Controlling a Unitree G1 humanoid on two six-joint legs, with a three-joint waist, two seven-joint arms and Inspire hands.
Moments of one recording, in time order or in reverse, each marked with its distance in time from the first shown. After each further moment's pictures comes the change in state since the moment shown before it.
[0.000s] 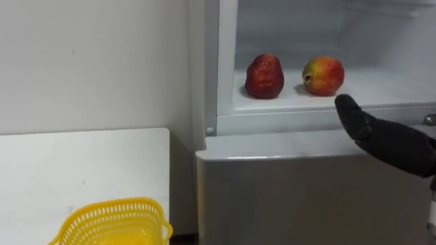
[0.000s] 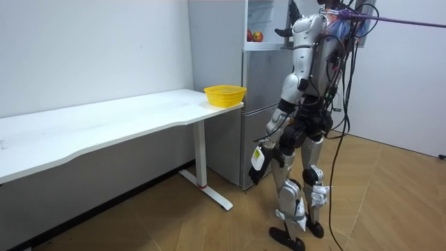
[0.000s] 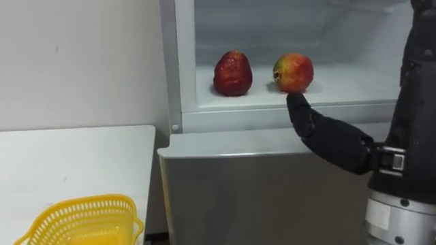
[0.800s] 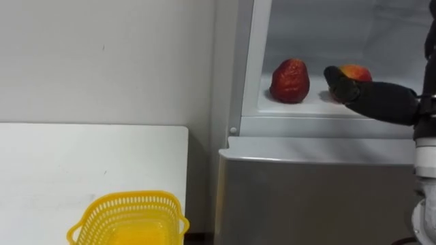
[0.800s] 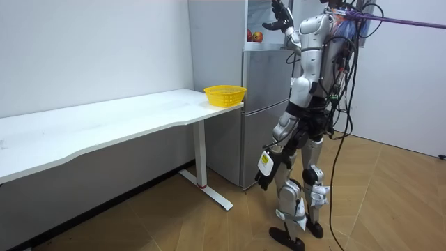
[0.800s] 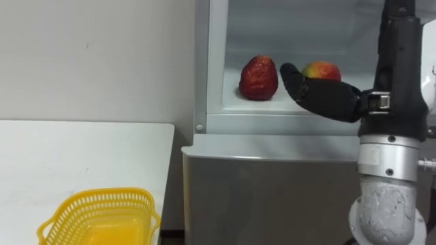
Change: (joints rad) left arm 0.013 -0.003 0.051 -0.034 0.050 0.023 -0.016; right arm -0.199 -0.019 -0.011 0.136 0.085 0.091 0.153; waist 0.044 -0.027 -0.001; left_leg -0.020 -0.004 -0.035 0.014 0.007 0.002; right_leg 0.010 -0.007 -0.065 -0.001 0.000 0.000
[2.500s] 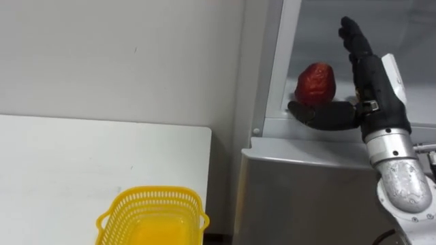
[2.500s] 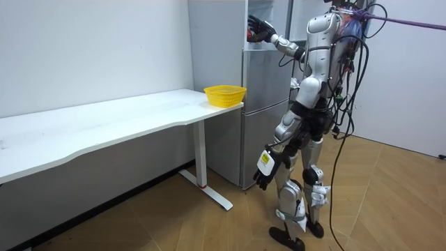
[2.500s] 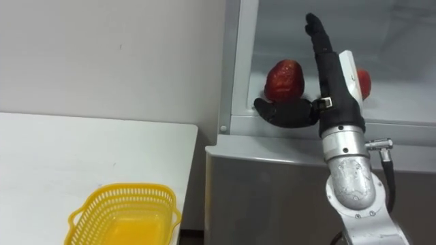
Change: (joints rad) left arm 0.004 0.001 0.017 -0.115 0.030 0.060 -0.022; right arm -0.172 -0.031 0.100 0.348 0.141 0.126 0.170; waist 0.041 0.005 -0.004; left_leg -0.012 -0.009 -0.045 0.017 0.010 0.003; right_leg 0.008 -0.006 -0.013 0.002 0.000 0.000
